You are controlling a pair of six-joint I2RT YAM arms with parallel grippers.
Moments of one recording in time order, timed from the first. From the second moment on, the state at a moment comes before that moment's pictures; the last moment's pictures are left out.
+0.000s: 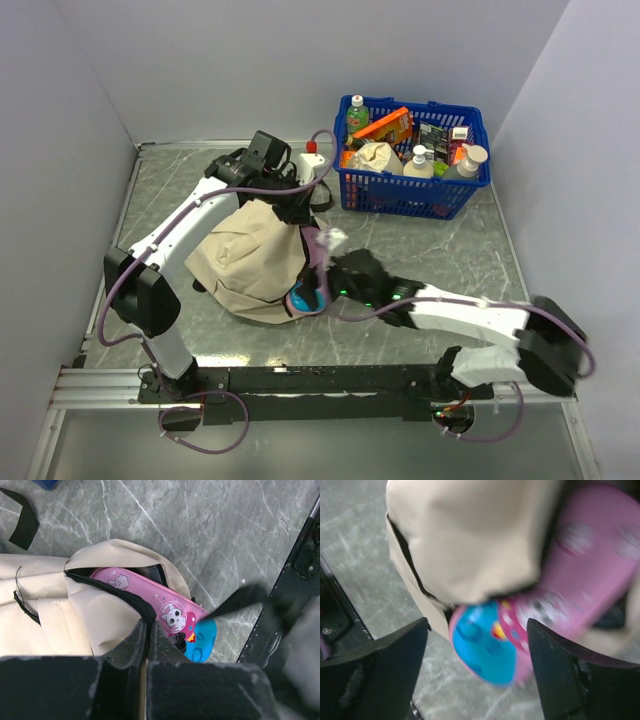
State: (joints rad) left arm -0.55 1.72 1.71 -0.88 0.53 0.24; right arm 1.02 1.33 0.73 0.16 0.06 0.26
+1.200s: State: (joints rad) left arm -0.55 1.72 1.72 -0.90 0.54 0.25; right arm 0.50 1.78 0.80 0.52 -0.70 0.73
